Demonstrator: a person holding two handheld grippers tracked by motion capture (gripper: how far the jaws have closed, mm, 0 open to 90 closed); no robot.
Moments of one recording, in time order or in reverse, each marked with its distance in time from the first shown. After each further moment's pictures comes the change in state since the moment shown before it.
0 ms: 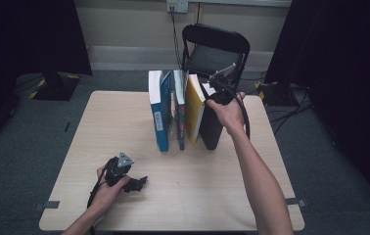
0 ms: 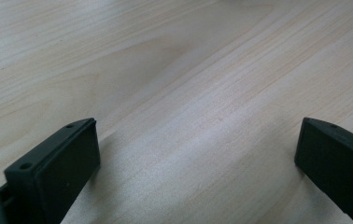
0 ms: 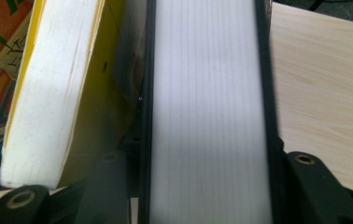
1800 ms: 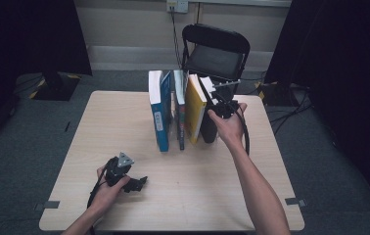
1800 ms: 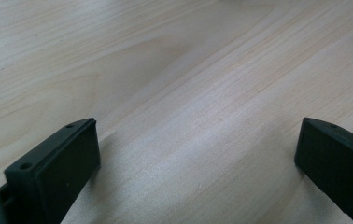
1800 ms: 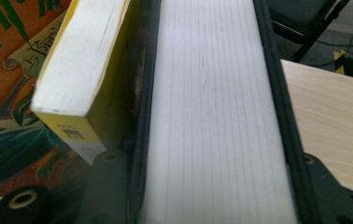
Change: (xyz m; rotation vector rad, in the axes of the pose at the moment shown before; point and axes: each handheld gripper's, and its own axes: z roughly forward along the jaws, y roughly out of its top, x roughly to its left) left arm 0.000 0.000 0.000 0.003 0.001 0.006; right arm 0.004 -0.040 0.004 -0.286 -0.037 -0.040
